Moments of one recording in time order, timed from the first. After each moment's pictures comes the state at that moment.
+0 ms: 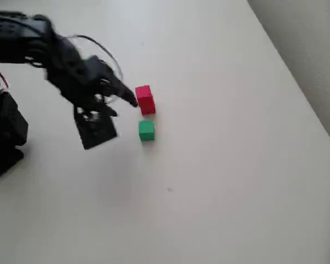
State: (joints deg) arm 11.3 107.1 119.1 58.4 -4.7
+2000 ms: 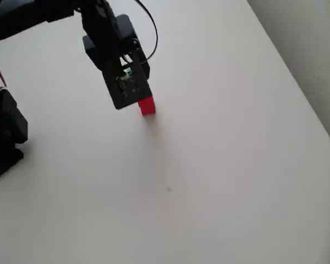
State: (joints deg) arm 2.3 87.8 76.5 86.1 -3.5
